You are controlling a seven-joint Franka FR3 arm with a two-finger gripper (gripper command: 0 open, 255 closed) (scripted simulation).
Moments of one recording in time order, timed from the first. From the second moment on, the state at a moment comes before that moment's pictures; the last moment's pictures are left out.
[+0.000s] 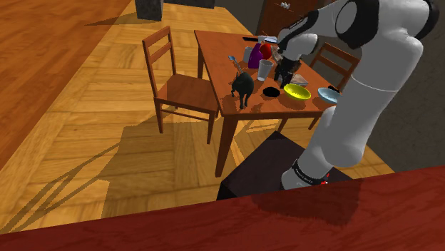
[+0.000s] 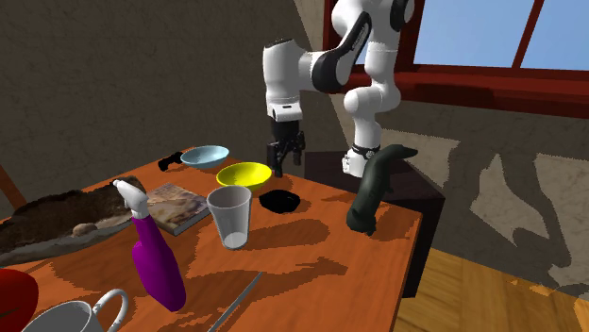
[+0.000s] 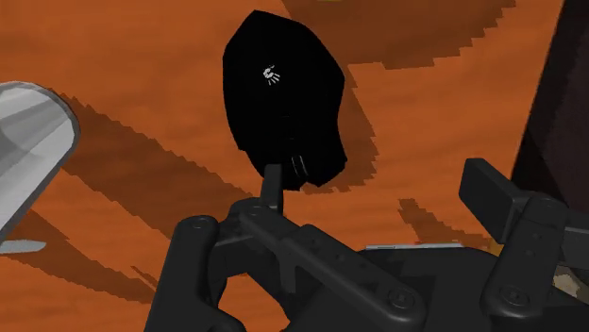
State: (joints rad) arm 0.35 0.09 -1.16 -2.18 0.18 2.20 -1.82
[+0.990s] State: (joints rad) arm 0.13 0.40 -0.97 -2.07 0.55 2.22 -2.16
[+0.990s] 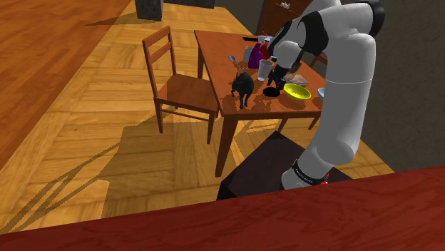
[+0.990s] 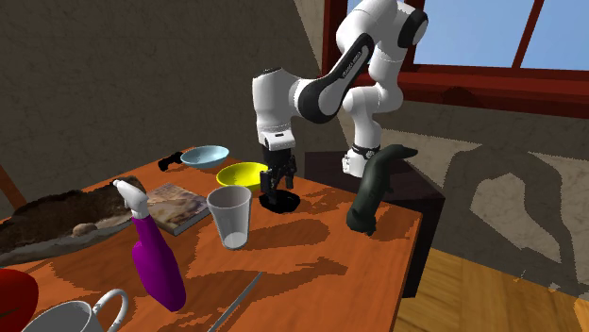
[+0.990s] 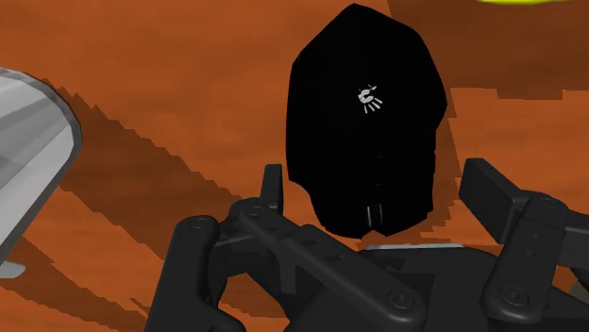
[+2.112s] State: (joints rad) arm 0.15 0.38 -0.99 -2.06 0.52 2.20 -2.14
